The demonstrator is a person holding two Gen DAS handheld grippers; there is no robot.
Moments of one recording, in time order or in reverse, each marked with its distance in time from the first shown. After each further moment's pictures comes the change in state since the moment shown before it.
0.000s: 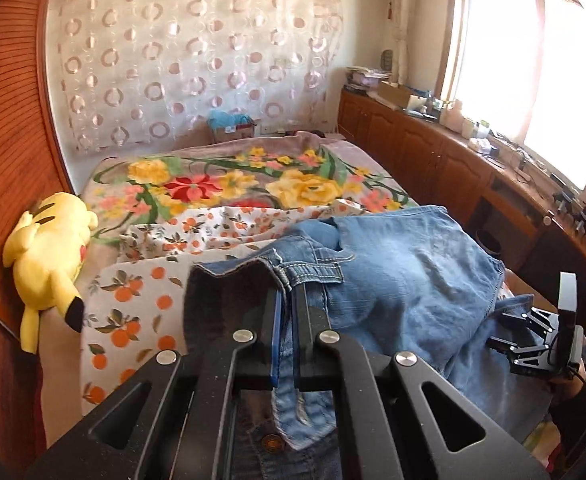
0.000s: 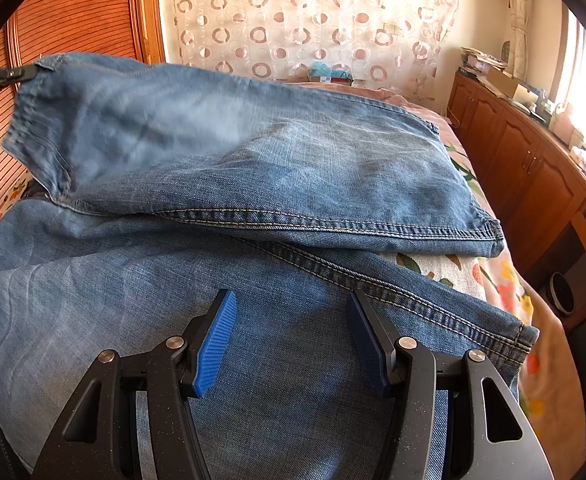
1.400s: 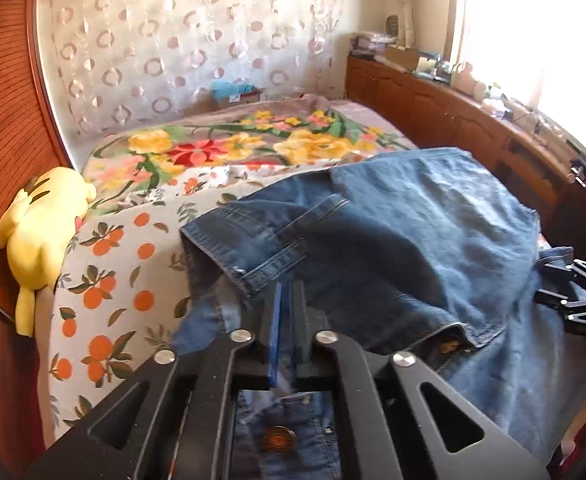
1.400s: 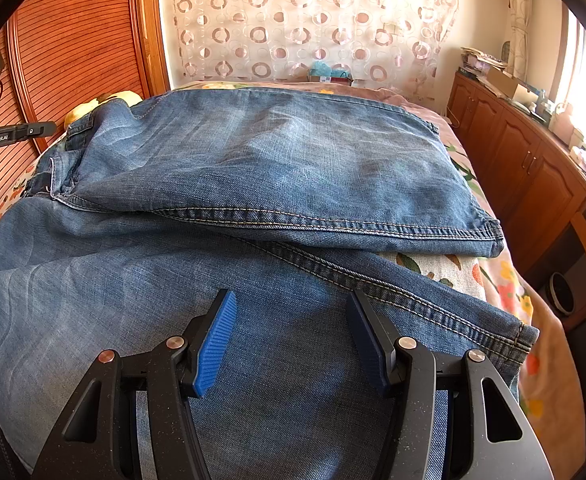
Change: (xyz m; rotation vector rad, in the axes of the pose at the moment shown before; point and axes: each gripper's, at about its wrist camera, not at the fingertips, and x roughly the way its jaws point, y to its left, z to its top) left arm 0.060 -0.007 -0.054 0.039 0.112 0.046; right arm 0.000 -0.002 0.000 -0.001 0.001 -0.003
